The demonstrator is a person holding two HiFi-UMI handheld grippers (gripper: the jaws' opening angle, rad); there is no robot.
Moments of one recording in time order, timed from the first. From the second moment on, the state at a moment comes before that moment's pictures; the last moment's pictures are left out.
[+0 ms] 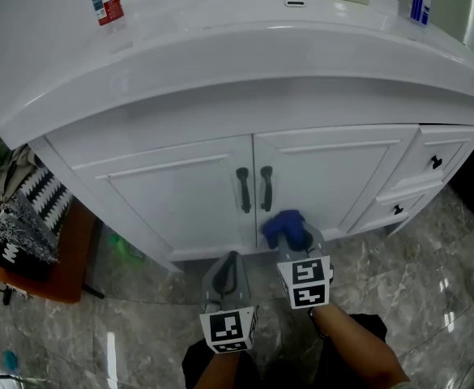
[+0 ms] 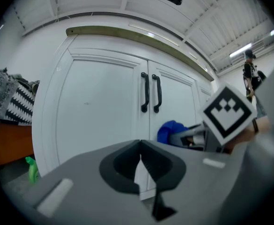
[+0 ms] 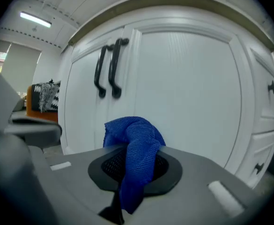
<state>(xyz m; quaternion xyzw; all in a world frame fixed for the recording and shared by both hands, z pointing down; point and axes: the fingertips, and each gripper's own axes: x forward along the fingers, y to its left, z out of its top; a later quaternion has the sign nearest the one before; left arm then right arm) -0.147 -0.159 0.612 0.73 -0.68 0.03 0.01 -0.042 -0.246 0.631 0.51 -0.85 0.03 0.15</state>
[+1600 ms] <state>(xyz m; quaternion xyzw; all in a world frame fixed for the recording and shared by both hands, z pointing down) -0.245 -0.119 0.590 0.65 -0.76 -0.01 -0.02 -0.106 -0.203 0.474 0.46 -0.89 -0.05 0.01</state>
